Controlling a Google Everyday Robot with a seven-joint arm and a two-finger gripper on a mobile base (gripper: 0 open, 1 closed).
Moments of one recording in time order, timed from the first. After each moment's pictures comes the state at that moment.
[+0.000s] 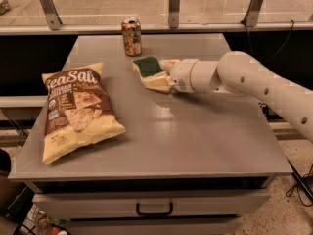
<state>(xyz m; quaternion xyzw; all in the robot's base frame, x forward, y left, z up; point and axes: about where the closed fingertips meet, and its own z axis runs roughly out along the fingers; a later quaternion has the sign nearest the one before) 0.685 -0.009 0.834 -0.42 0.70 0.22 0.53</state>
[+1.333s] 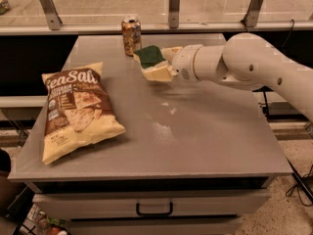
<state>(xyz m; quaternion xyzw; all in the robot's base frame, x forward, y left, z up) 0.666 -0.011 0.884 -0.43 0.70 0.19 0.54</state>
